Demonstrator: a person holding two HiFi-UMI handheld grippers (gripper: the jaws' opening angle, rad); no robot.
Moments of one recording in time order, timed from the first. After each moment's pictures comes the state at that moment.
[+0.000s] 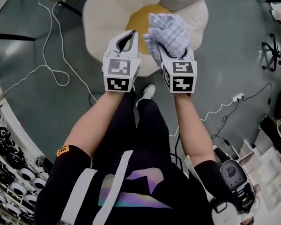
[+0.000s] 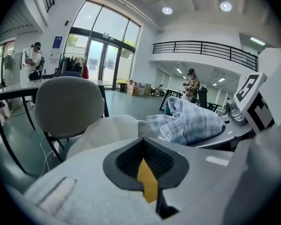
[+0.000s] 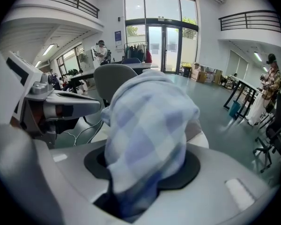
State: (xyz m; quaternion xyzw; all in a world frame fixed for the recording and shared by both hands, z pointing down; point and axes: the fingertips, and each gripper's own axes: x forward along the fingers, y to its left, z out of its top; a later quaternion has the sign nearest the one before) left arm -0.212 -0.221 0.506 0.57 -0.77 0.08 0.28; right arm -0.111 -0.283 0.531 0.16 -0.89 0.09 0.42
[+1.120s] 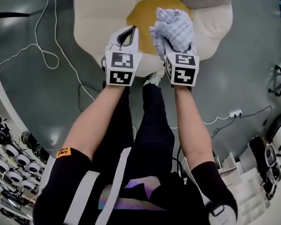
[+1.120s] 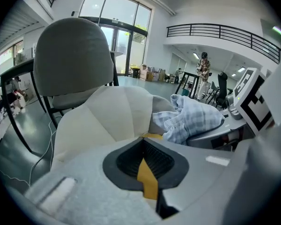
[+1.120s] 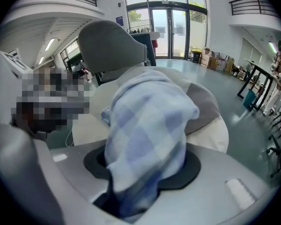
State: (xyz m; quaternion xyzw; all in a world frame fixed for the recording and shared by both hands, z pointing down) left arm -0.216 -0.245 0.687 0.49 -0.79 0.13 0.35; right arm -0.117 -0.340 0.718 0.10 -0.87 0.11 0.47
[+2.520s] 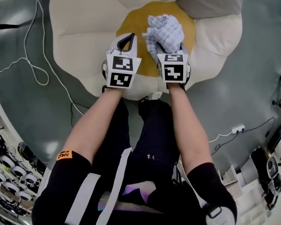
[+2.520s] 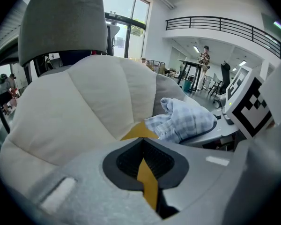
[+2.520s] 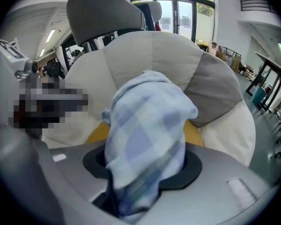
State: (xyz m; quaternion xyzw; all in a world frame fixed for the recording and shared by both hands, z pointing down) left arm -0.229 -0.286 0.851 0.49 -0.78 0.15 0.37; right arm -0.145 -0.367 0.892 0.08 -0.86 0.10 0.50
